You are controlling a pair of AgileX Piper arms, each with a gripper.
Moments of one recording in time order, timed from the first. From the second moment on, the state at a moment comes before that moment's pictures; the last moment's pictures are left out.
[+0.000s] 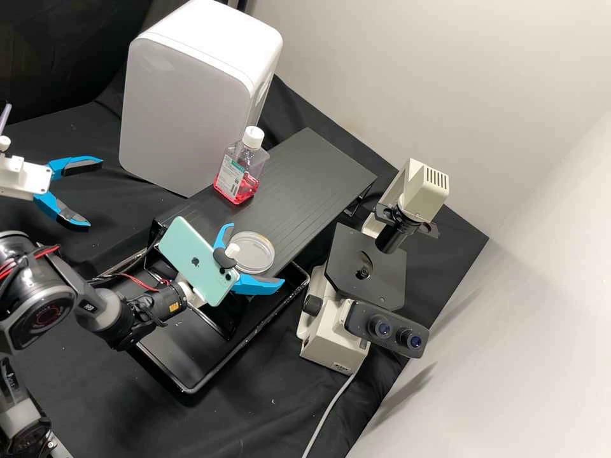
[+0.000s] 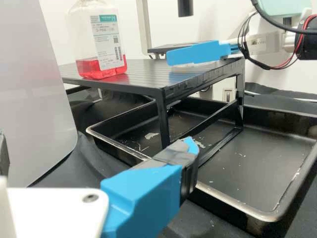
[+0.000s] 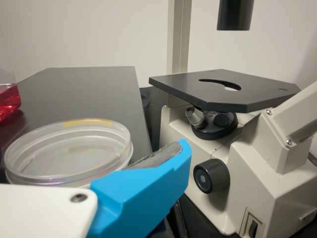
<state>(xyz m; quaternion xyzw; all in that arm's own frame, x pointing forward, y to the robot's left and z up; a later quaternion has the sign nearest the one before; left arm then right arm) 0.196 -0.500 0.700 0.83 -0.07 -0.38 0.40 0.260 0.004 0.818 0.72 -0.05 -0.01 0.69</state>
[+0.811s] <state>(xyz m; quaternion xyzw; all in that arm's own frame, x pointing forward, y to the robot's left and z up) 0.195 -0.501 0.698 0.83 -0.07 -0.38 0.40 0.261 0.005 0.818 0.72 -0.05 0.00 0.69</state>
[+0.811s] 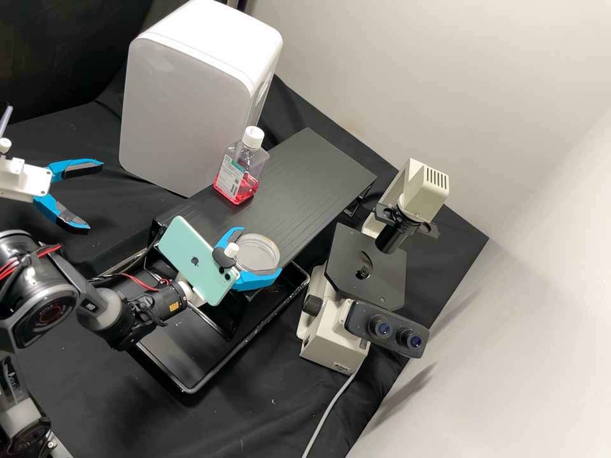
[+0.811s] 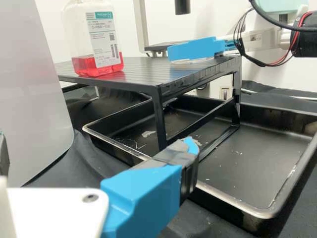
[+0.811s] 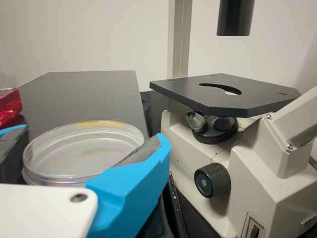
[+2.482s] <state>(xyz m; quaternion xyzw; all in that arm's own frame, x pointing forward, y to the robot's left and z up) 0.196 -0.500 0.696 0.83 -0.06 -0.38 0.40 0.241 0.017 0.839 0.73 -0.05 0.07 0.68</state>
